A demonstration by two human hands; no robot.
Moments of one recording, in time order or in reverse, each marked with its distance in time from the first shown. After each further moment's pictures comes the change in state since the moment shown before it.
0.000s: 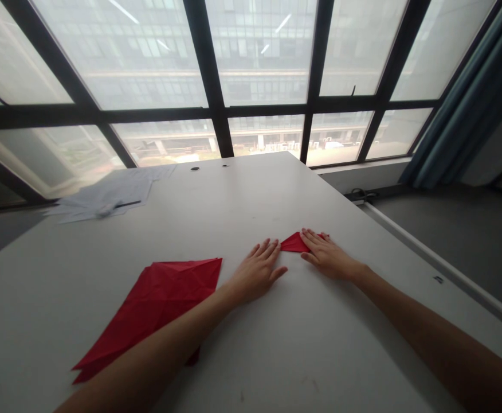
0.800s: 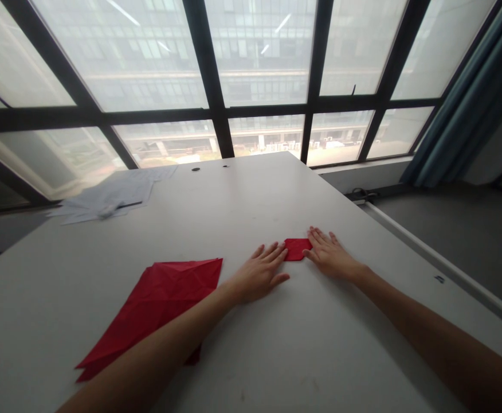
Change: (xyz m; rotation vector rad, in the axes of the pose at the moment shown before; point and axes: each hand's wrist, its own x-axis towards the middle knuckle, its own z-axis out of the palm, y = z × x) left_hand -0.001 -0.002 -0.006 -0.006 -0.079 0.152; right_hand -0.003 -0.005 0.005 -0.092 -0.018 0.120
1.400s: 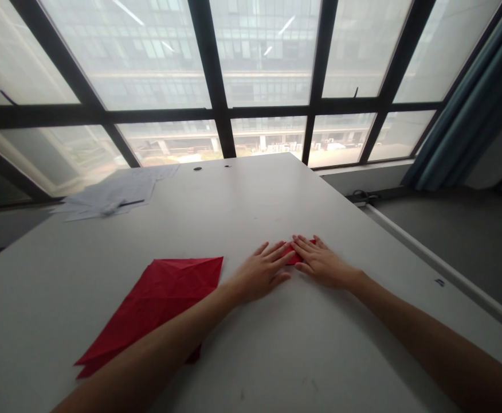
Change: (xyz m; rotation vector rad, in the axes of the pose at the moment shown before) left_hand 0.000 0.006 -0.008 0.005 0.111 0.069; right_hand -0.001 -0.015 -0.005 0.071 0.030 -0.285
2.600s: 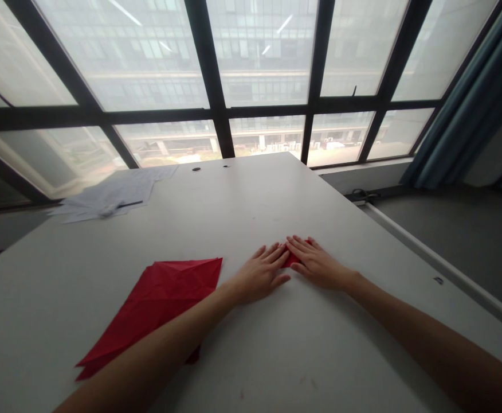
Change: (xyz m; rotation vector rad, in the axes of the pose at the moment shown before) left_hand -0.001 -0.004 0.011 -0.047 -0.035 -0.042; right_hand 0.003 -0.015 -0.003 0.080 0.100 -0.010
